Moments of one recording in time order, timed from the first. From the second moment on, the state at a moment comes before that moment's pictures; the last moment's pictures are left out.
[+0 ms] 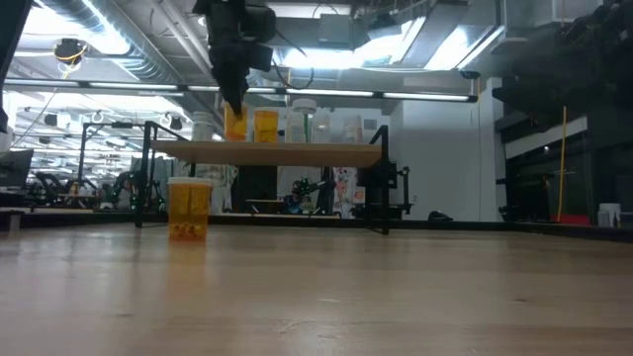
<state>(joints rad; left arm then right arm) 0.70 1.69 1.74 -1.23 0.04 0.48 0.15 0.01 0.01 0.07 0.26 0.18</state>
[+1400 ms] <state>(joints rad) 0.29 1.53 1.71 -1.36 0.12 0.44 0.15 0.01 0.01 0.07 0.26 0.18</state>
